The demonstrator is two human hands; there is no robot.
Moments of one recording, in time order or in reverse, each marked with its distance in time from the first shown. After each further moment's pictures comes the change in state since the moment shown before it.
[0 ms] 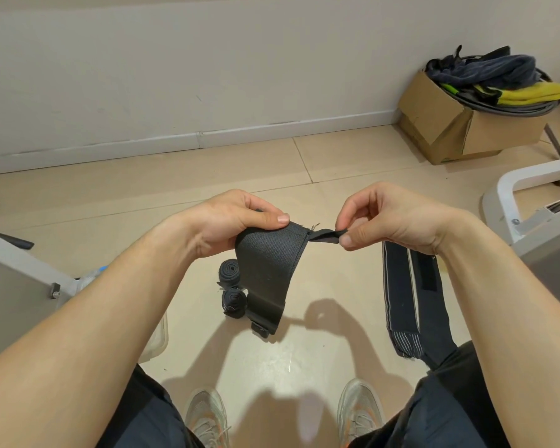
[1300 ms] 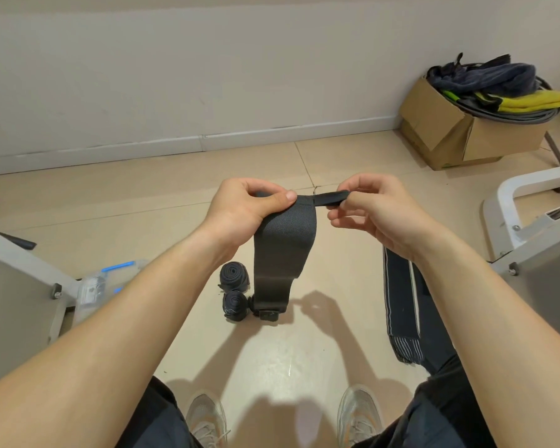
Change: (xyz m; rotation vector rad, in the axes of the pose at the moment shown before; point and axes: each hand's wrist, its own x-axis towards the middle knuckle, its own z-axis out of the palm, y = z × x) left_hand 0.005 0.003 0.024 -0.009 0.487 0.292; right_hand 0.017 -0.005 0.022 0.299 0.361 -0.108
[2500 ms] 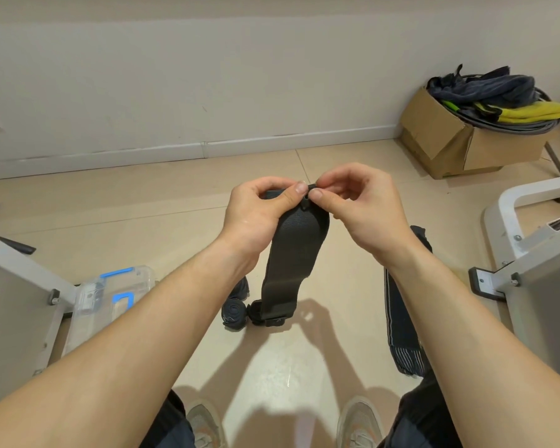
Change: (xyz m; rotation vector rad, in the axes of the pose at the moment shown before) left_hand 0.001 0.002 0.023 -0.203 0.057 0.072; right_hand 0.010 0.004 0.024 -0.222 0.149 -0.395
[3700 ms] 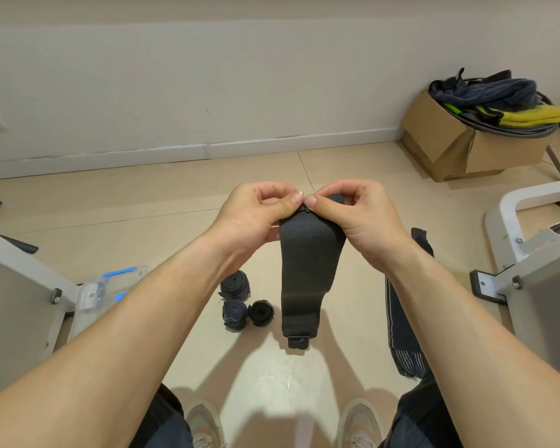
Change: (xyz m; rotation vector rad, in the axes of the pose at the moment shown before) left_hand -0.009 0.013 -0.015 -0.040 -0.213 -0.114; right_hand -0.004 0.004 0.004 0.202 -0.096 0.155
